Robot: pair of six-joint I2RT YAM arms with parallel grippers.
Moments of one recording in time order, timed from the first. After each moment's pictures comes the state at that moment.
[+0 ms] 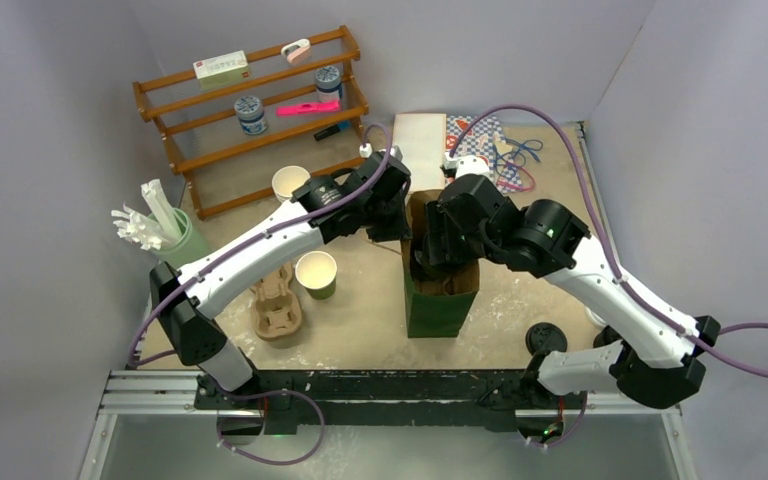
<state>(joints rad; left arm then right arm) -0.90 1.62 1.68 -0.91 -0.10 -0.88 0.94 1.27 1.61 -1.24 0.40 0.59</state>
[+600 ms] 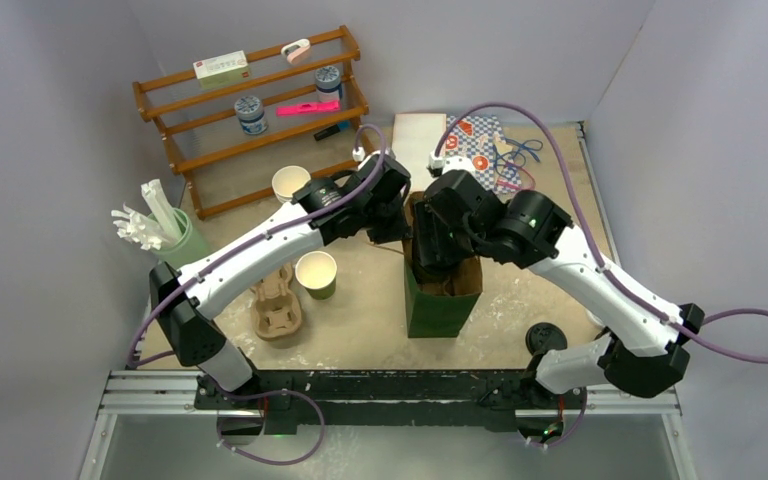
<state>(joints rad) -0.90 1.61 1.67 -0.90 -0.13 -0.99 0.96 1.37 1.74 -1.30 0.35 0.60</state>
